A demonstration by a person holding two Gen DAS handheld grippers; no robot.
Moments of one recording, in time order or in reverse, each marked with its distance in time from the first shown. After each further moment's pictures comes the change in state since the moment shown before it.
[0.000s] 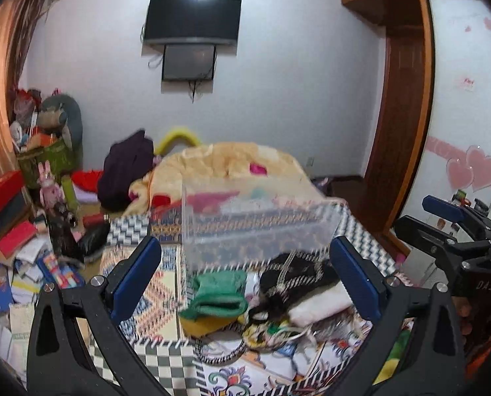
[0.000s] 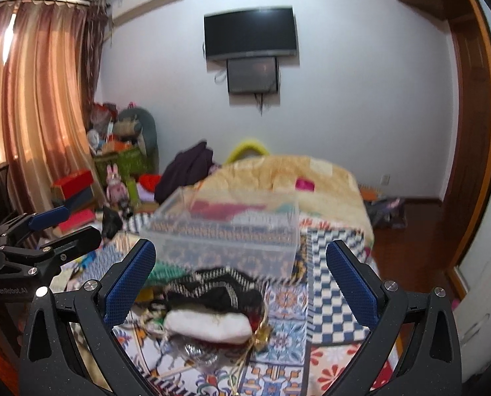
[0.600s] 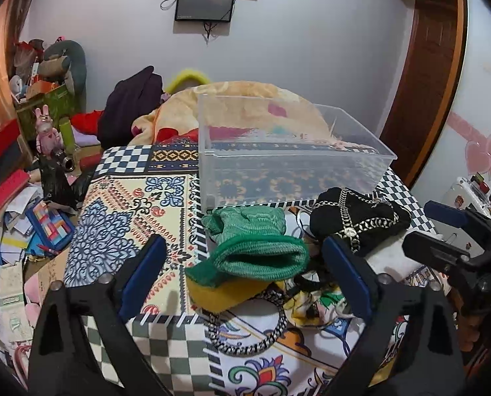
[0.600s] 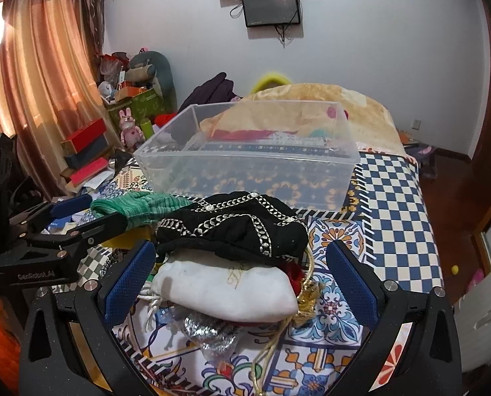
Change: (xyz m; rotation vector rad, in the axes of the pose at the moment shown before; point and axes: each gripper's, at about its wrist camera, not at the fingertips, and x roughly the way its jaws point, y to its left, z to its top) left arm 0.076 0.032 -0.050 -0.068 0.212 0.019; right arm 0.068 0.007 -0.041 0.019 0.259 0.111
